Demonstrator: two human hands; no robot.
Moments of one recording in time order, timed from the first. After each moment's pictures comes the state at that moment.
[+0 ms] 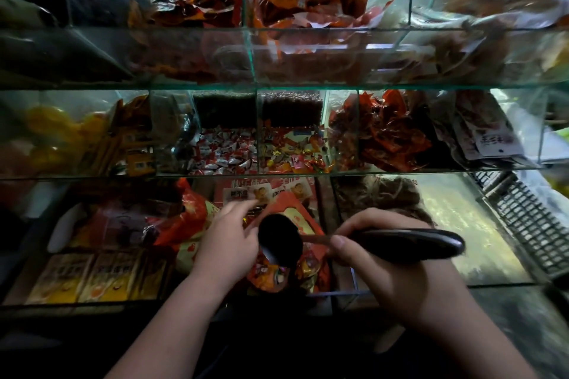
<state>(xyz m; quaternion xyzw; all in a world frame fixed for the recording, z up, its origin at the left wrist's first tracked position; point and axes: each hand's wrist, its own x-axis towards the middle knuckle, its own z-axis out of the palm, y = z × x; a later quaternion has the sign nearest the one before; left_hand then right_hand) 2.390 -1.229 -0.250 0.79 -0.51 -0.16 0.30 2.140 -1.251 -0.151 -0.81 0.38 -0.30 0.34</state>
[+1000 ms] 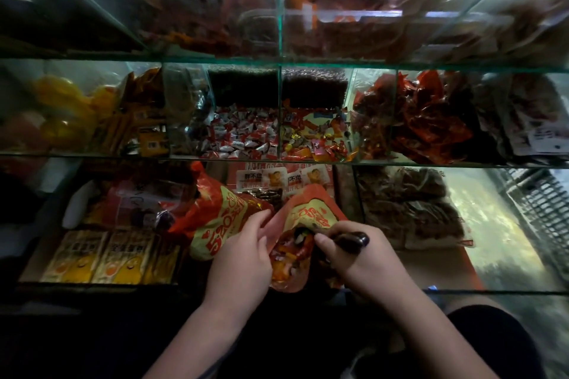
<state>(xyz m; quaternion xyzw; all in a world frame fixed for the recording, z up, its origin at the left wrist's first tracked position) 2.384 -1.196 -0.279 0.80 -0.48 -0.16 0.32 2.196 -1.288 -0.246 -0.75 0.51 -0.17 0.38</state>
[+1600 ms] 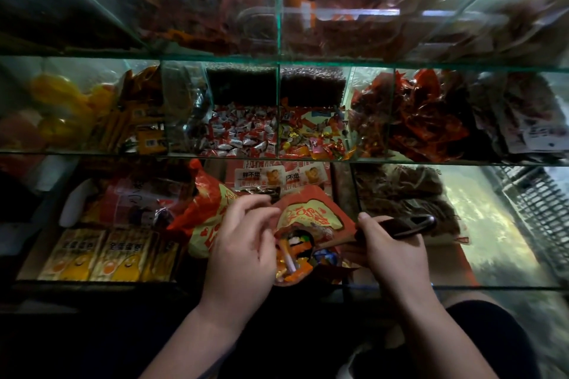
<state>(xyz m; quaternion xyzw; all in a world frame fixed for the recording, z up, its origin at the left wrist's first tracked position) 2.374 -1.191 -0.248 0.68 -0.56 -0.03 0.48 2.182 -1.287 -0.252 -0.44 0.64 -0.35 0.53</state>
